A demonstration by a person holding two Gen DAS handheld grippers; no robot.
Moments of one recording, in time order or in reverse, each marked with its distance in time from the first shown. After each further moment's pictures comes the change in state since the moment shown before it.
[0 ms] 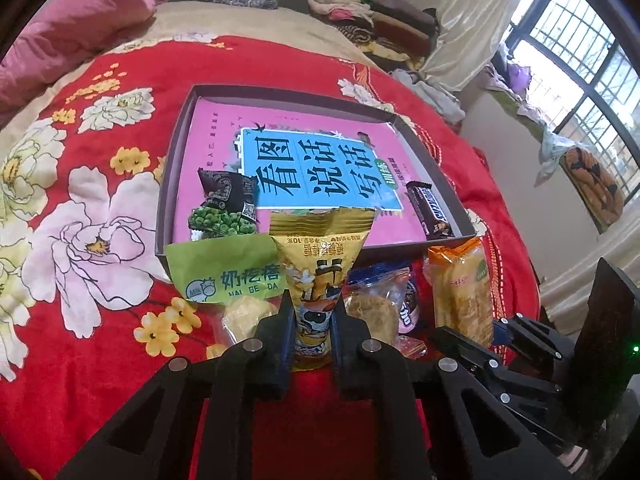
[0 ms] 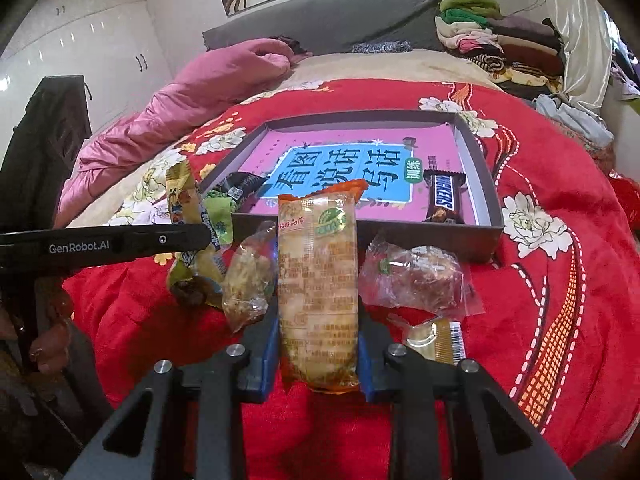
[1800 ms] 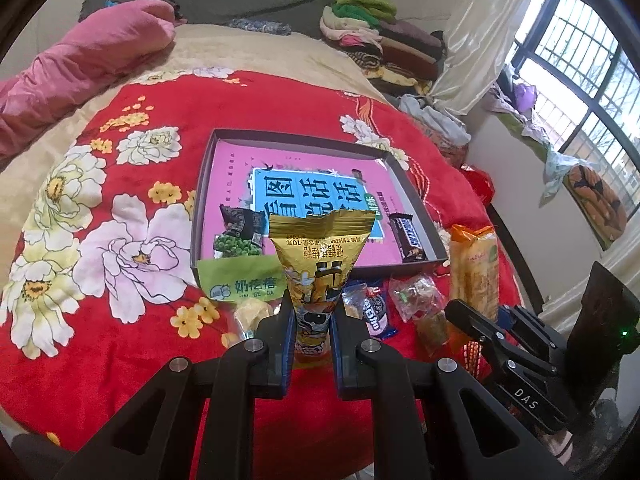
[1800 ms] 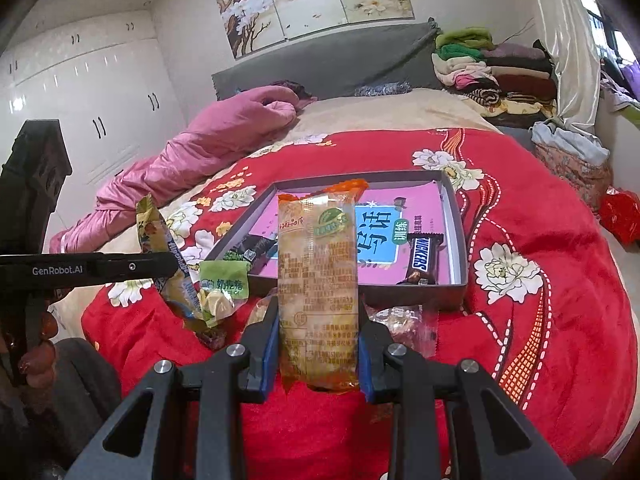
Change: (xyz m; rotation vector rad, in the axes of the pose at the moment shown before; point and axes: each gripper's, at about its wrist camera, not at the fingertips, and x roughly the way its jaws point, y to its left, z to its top) left arm -0.067 -0.023 0.000 -0.025 -0.084 0.048; right arm -0.048 -0.012 0.017 0.016 -0.163 0.032
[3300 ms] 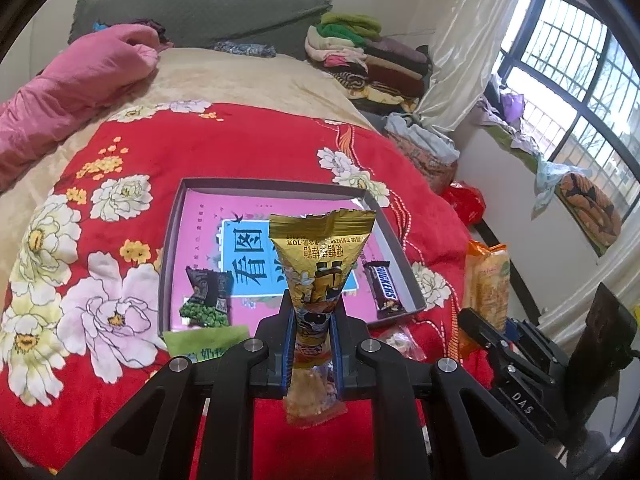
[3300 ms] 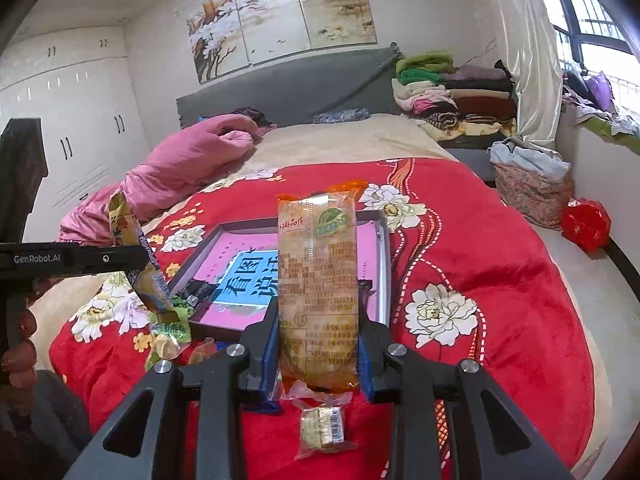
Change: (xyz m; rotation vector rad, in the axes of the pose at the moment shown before) left arm 0.012 -0.032 0.046 0.040 -0.073 -0.019; right arm -0.016 -0.038 0.028 0.031 -0.096 -0.150
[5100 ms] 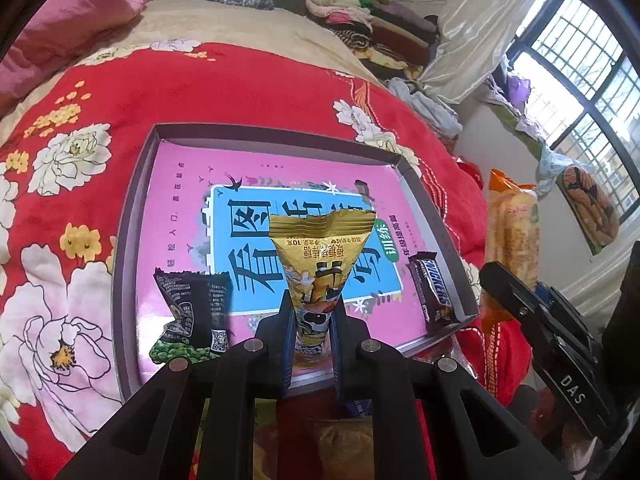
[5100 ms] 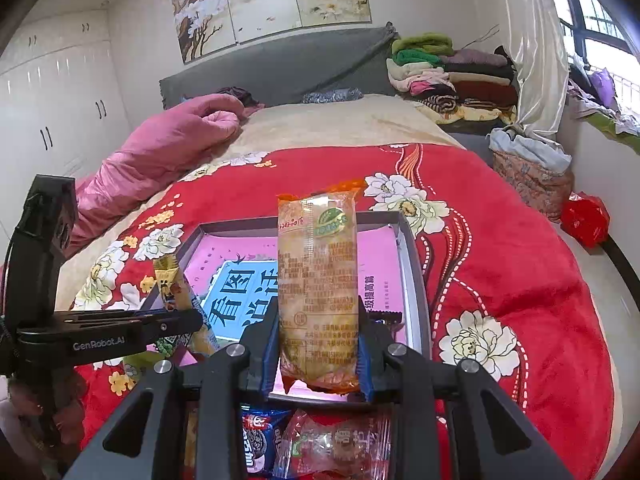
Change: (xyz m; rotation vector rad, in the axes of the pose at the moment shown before) left arm 0.106 0.045 0.012 -0.054 0.155 -0.081; right arm 0.084 0.023 0.034 0.000 0.085 -0.050
